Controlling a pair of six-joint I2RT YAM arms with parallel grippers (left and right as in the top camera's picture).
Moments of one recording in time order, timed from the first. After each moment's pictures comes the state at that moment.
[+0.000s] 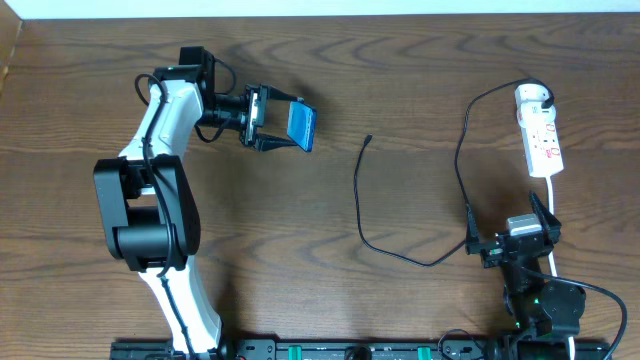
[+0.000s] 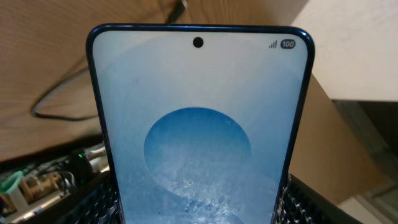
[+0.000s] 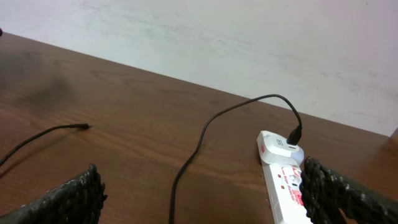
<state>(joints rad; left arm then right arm) 0.04 2.10 1.62 -1.04 1.19 -0.96 -0.03 0.01 0.01 -0.06 -0.18 -0.23</state>
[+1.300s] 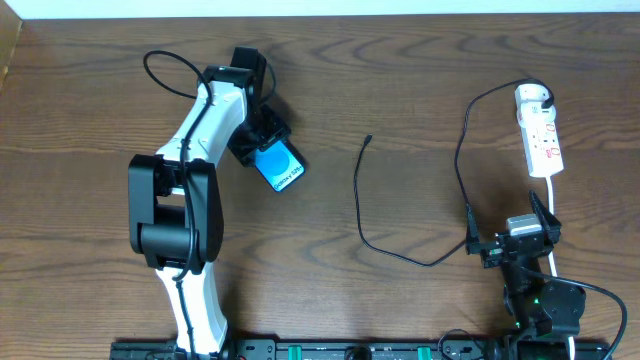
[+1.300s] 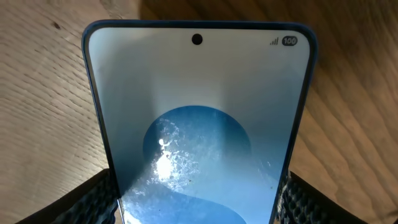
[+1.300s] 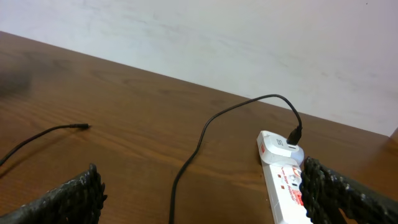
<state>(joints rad) -0.15 2.10 1.62 -1.03 0.11 -0.81 -0.03 0.01 0.01 -0.06 -0.18 -0.23</state>
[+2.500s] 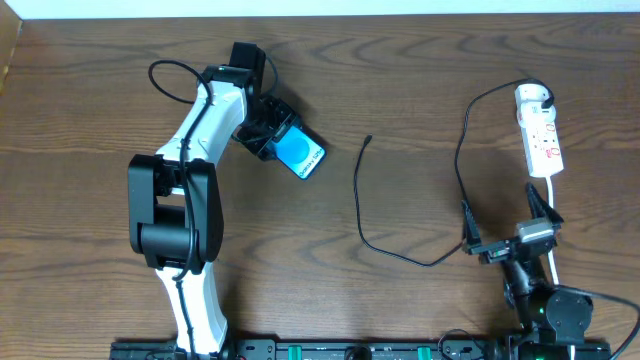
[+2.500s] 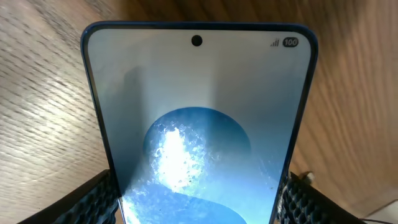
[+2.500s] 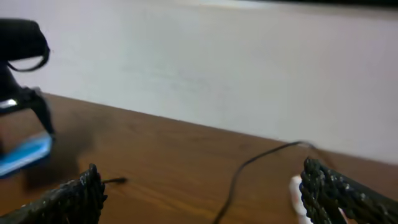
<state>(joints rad) -0.15 2.10 1.62 -0.93 0.34 -0.98 -0.03 0.06 0.01 0.15 -0.30 -0.04</state>
